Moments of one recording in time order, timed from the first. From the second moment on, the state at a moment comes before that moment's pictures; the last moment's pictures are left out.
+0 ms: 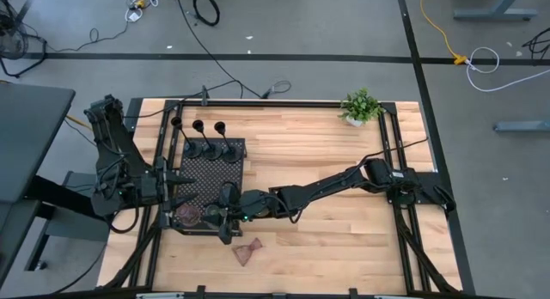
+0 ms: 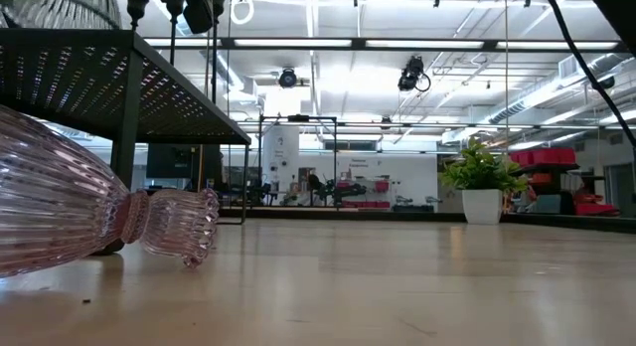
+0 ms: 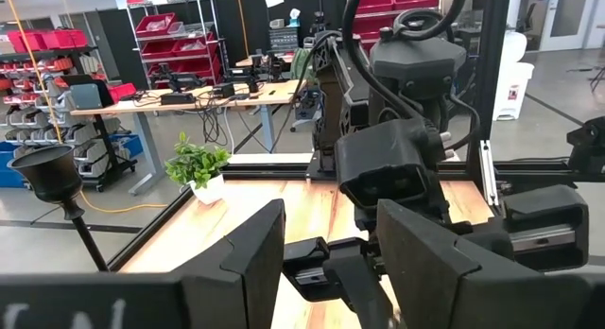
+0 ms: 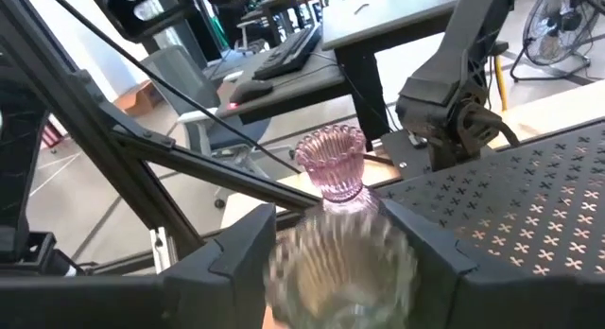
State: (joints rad) left arm -1.12 0.76 0.74 -0.15 -1.34 -0.15; right arm 0.27 2.31 1.97 0.18 0.21 0.38
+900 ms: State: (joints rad) left arm -1.12 0.76 0.74 -0.15 -1.34 -0.15; right arm 0.26 2.25 1.97 0.14 0.18 0.29
